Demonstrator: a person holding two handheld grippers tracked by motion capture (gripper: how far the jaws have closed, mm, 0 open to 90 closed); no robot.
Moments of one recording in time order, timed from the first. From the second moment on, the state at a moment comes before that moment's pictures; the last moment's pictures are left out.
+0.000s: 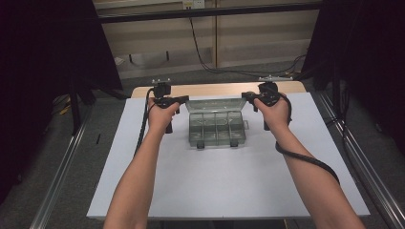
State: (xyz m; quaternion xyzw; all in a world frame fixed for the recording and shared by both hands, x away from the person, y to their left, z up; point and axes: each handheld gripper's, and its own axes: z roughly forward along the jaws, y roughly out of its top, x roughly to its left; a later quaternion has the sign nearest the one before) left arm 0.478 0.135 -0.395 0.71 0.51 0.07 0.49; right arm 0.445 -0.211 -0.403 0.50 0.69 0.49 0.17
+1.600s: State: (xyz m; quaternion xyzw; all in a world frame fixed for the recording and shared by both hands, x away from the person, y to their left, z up) left arm 0.443 0.141 -0.399 0.71 0.50 0.06 0.49; right arm 0.417 -0.202 -0.407 0.47 0.71 0.49 0.17
